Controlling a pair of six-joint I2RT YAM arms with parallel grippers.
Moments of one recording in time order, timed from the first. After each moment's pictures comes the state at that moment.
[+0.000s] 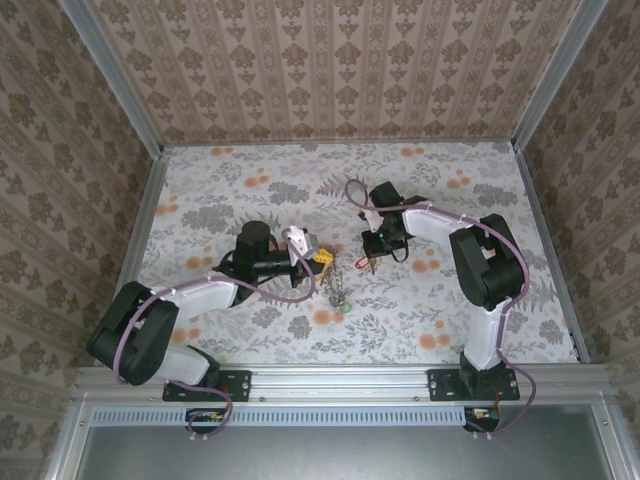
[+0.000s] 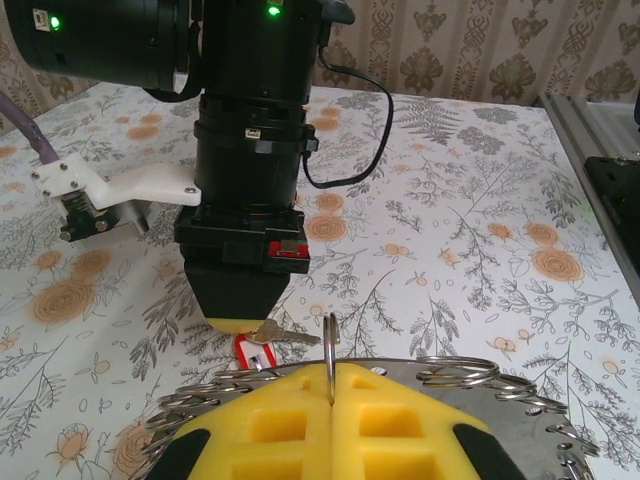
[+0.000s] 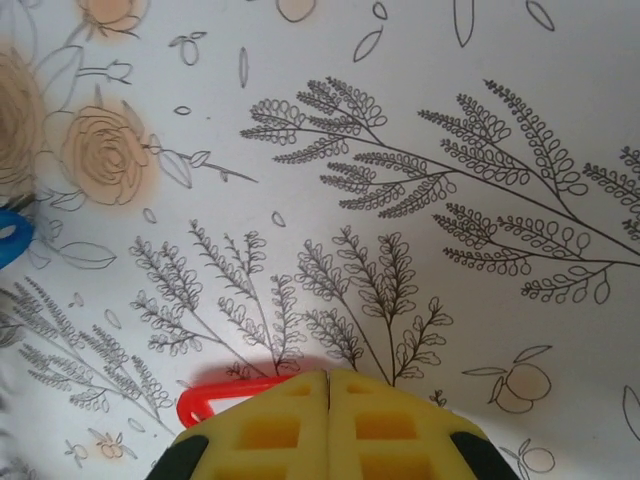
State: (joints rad) left arm -0.60 1.40 0.55 0.51 0.80 0.26; right arm 0.40 1.91 1.24 -0.61 -0.23 0.11
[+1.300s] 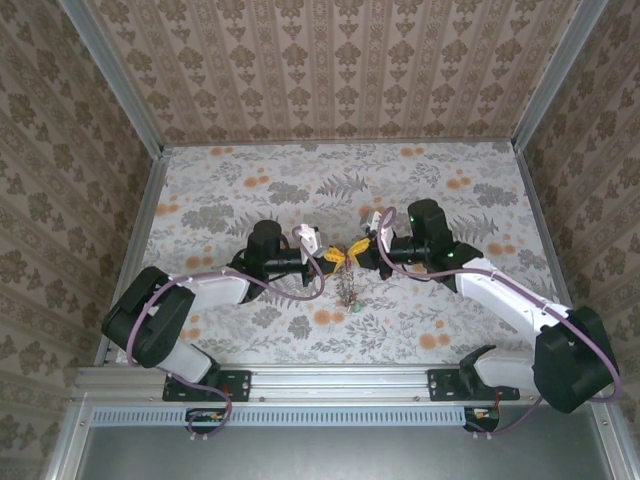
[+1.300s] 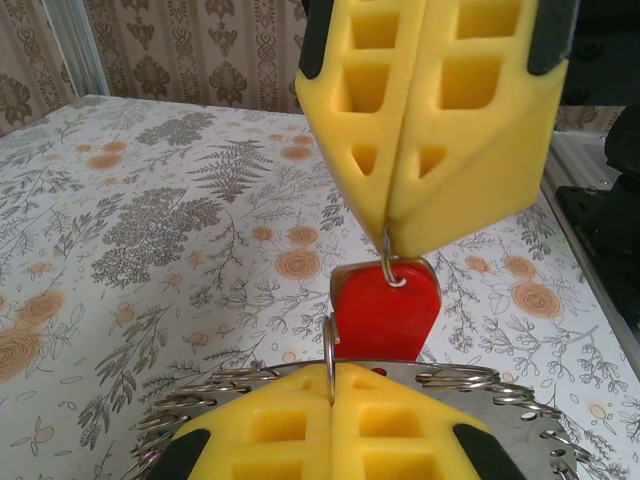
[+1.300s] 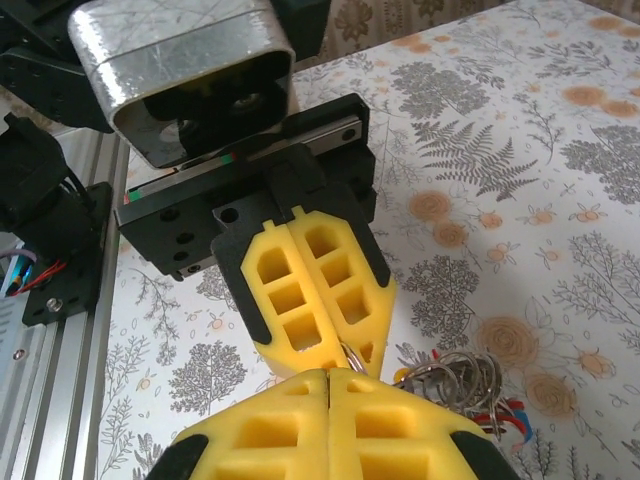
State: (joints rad) left arm -0.66 1.51 0.59 0.65 0.82 0.17; right arm 0.45 1.24 0.77 -0.07 -0.76 -0.26
